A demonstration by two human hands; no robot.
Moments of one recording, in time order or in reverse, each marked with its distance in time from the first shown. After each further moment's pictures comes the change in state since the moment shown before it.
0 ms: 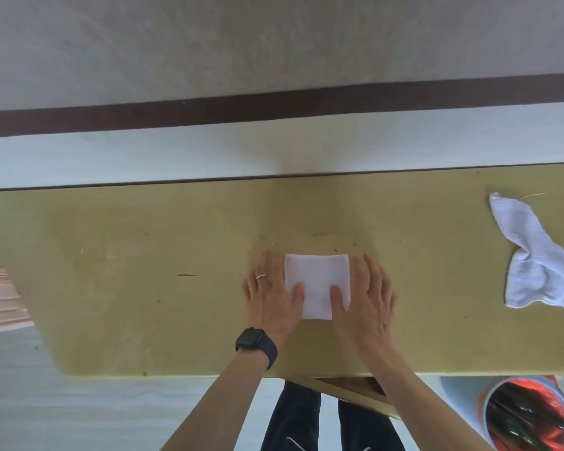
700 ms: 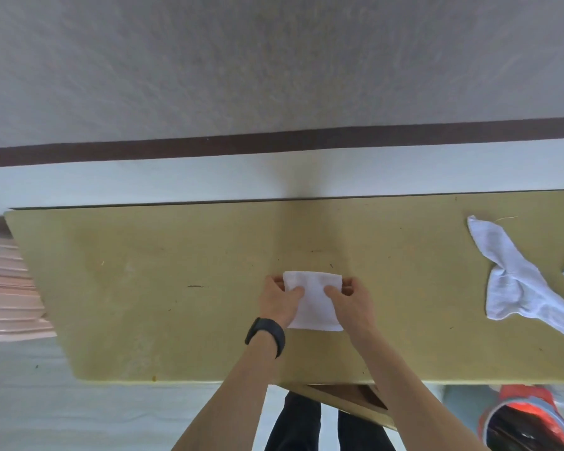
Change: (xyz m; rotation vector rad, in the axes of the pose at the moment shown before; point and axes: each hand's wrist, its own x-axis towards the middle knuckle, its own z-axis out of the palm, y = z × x) left_hand 0.005 0.037 -0.042 -0.833 -0.179 -0.527; right_hand 0.020 -0.033 -0.033 0.689 -0.222 0.488
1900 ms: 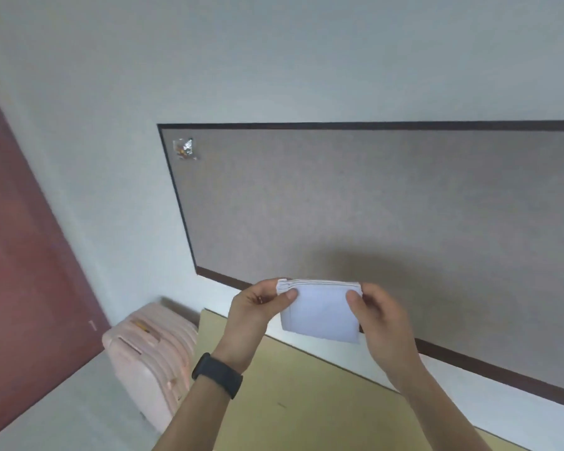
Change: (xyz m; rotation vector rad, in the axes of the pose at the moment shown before) left_hand -0.380 0.108 -0.254 -0.589 0.228 0.984; right_hand -0.348 -0.221 -0.111 0.222 -0.382 -1.281
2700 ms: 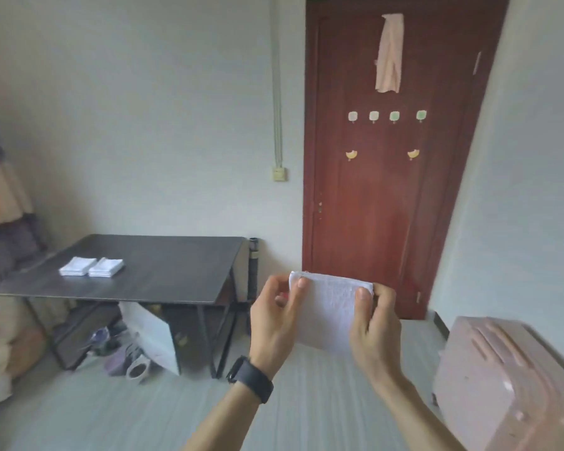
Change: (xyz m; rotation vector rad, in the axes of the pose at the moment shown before) left_hand -0.550 0.134 -0.436 0.508 1.360 0.202; right_hand -0.459 -0.226 0.505 0.262 -0.719 -0.391
